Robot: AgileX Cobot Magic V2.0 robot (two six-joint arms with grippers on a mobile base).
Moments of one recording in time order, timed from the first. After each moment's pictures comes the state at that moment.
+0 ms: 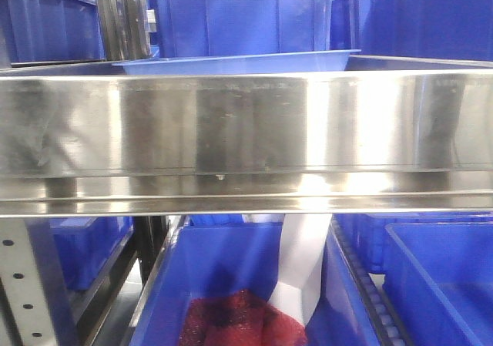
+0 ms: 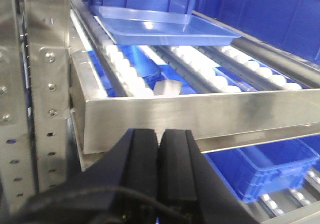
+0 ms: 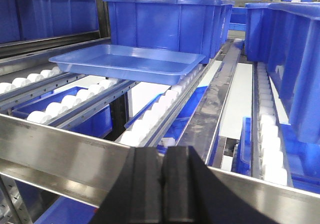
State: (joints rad) left arm -0.46 0.01 -0.44 -0.01 0.69 -0.20; right arm 0.40 0.12 -0.38 -0.13 0.43 0.19
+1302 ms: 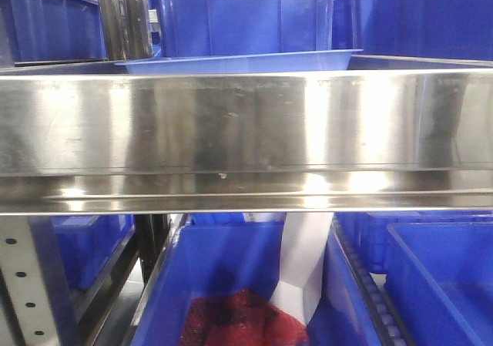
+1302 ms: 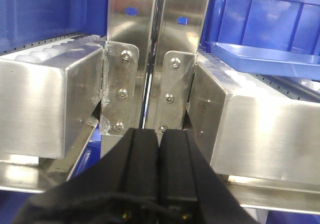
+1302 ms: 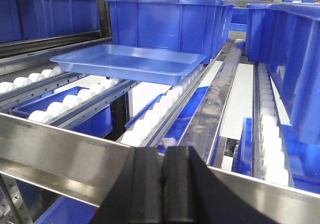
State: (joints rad) left arm -0.07 -0.01 0.03 -0.13 0.09 0.01; right arm 0.40 0.12 -0.38 -0.13 0.43 0.19
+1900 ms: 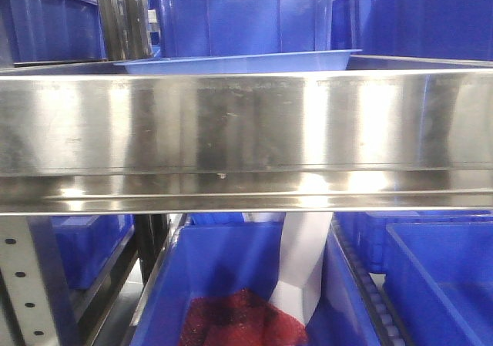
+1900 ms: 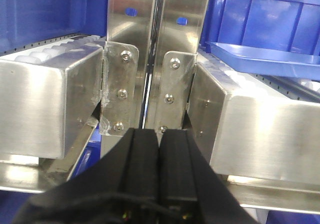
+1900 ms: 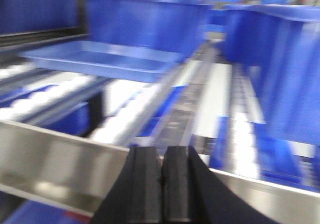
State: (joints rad) left arm -0.07 -0.01 0.03 -0.13 0.09 0.01; right arm 0.25 0.12 -0.33 -0.13 0.36 0.13
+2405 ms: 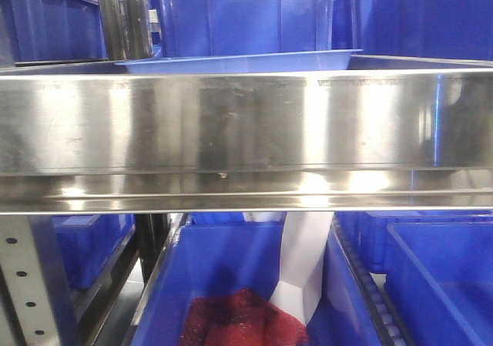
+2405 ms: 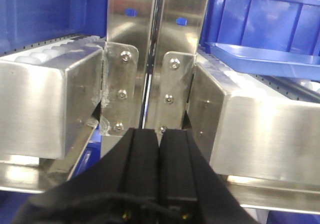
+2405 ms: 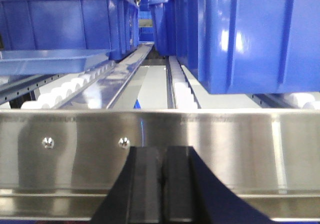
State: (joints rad) left arm -0.07 -0.01 0.03 -0.13 0.09 0.01; right arm -0.01 -0.01 0.03 0.03 0.05 0.05
